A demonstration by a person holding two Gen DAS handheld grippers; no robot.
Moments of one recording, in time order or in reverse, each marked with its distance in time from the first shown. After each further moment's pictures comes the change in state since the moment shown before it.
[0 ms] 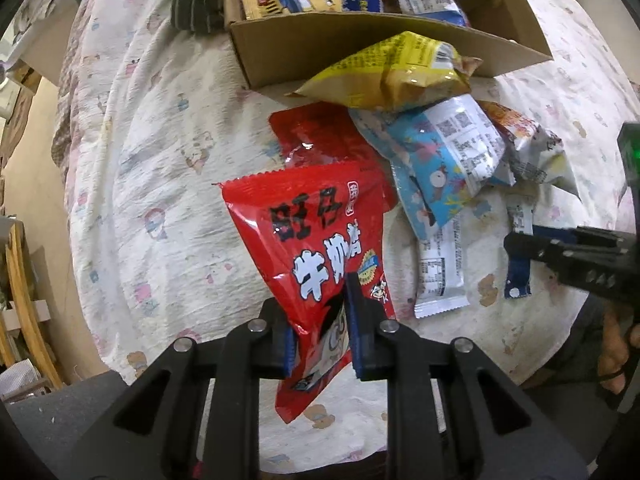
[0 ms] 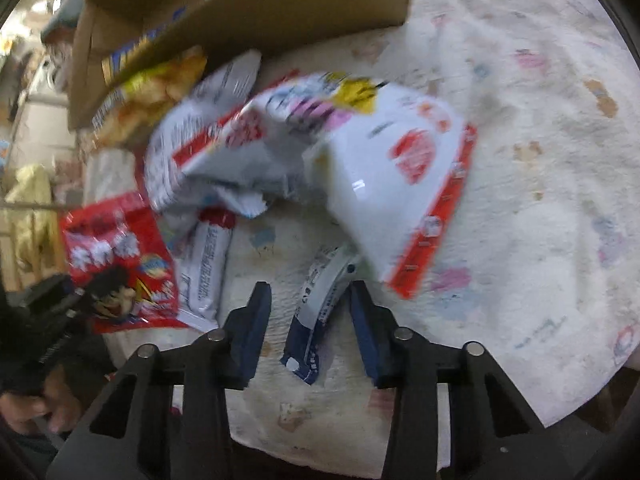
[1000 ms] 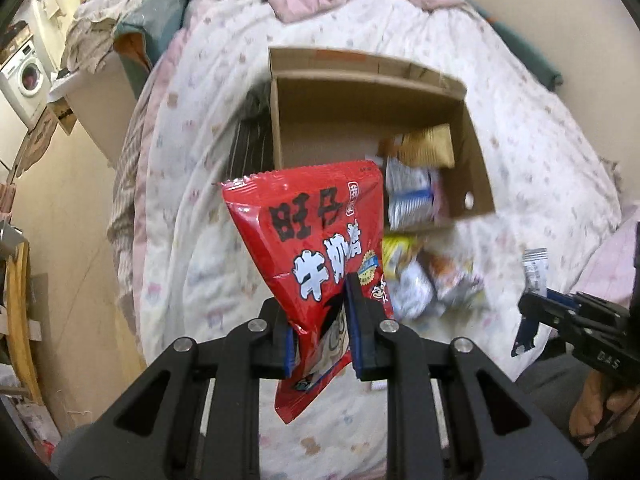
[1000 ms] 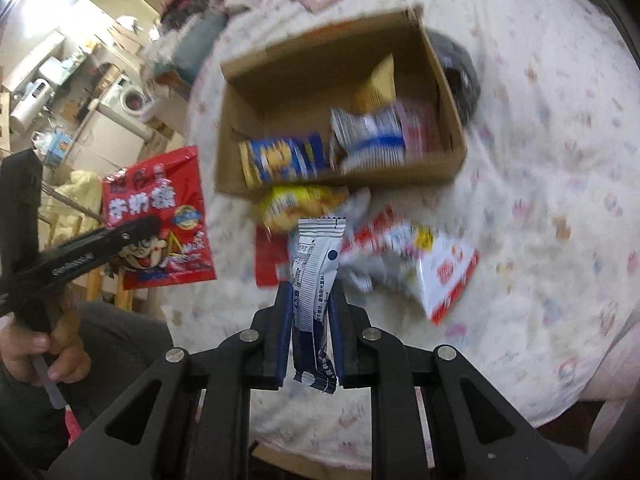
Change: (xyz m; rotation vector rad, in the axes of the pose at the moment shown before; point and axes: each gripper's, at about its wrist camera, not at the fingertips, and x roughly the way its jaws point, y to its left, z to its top) left arm -0.136 0.009 0.044 -0.085 -0.352 -0.037; right arm -0.144 0.038 -0.022 -0.166 -0.375 0.139
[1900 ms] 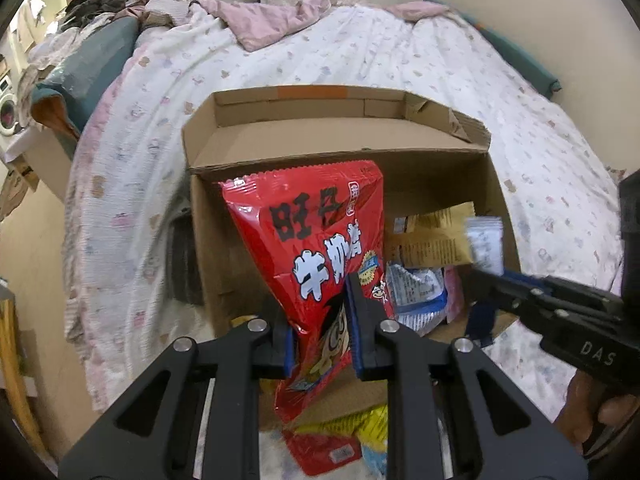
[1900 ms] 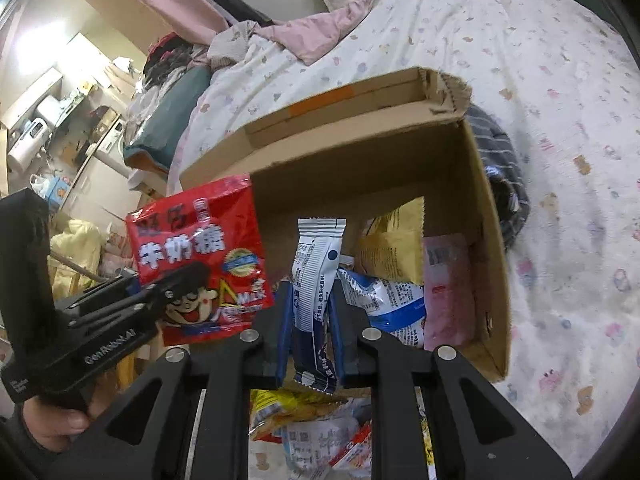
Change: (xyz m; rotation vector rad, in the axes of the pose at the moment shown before) left arm 0.103 -0.026 0.099 0.091 -0.088 -0.039; right arm 0.095 -0.019 0.138 0.041 -0.112 0.027
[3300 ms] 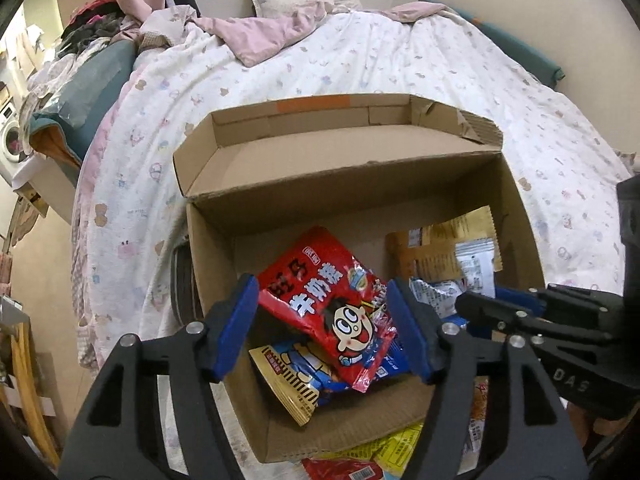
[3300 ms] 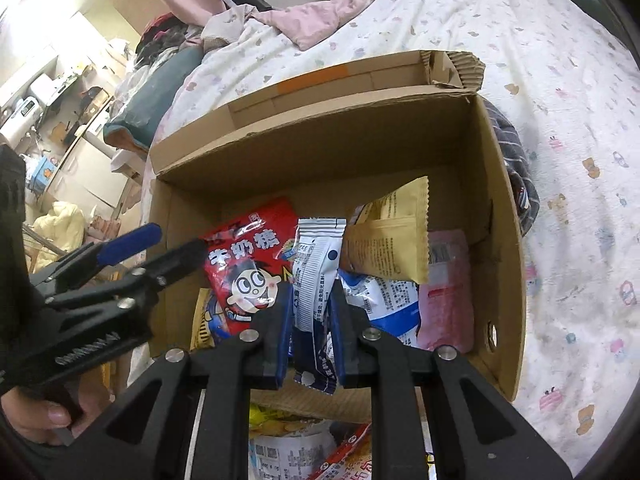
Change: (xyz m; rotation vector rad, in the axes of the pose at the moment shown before) left arm 0.009 -0.007 0.010 0.071 -0.029 0.069; right arm 0.030 -0.007 -0.004 -0.051 0.023 -0.059
